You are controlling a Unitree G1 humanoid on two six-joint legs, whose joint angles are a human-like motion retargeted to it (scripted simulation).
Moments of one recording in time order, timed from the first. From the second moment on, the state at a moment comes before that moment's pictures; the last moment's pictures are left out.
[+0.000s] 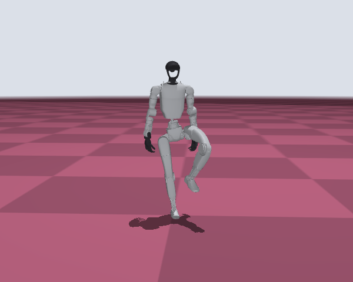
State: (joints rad) left arm 0.11 0.14 0.36 1.51 0.12 0.02 -0.15; right arm 0.02 -0.19 0.06 1.48 -0.43 0.02 0.31; waist 0.11 -0.21 0.01; left_leg -1.27 0.34 0.46 1.79 -0.17 0.26; right_leg -0.18 -0.05 0.04 0.21 -0.07 -0.18
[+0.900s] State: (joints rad) left arm 0.02 0.16 0.28 1.45 0.14 0.01 -0.15; right arm 0.07 -0.18 0.05 1.51 -0.45 0.01 0.29; waist -0.18 0.09 -0.05; left_leg -0.10 0.03 0.22 0.11 -0.14 0.07; right_leg -0.59 -0.03 -0.20 0.99 -0.01 0.00
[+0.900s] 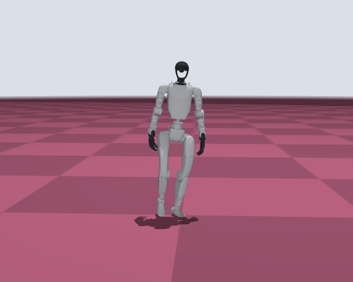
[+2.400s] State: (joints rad) left arm 0.13 0.12 0.33 1.54 0.16 0.02 -0.15; right arm 0.05 -0.19 0.05 1.49 -0.43 0.02 0.31; waist 0.07 -0.17 -0.01; left_leg -1.30 0.37 0.42 1.92 -0.10 0.20; right_leg -0.16 0.00 0.05 0.17 -0.06 -0.18
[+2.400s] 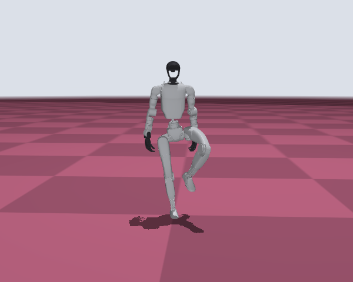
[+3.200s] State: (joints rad) left arm 0.08 0.14 0.30 1.46 0.15 0.01 -0.14; right arm 0.06 -0.18 0.07 1.48 -0.44 0.02 0.31; waist -0.13 -0.01 -0.06; left_leg -0.03 -0.06 0.23 0.03 -0.10 0.01; right_leg -0.07 0.00 -0.18 0.10 -0.12 -0.08
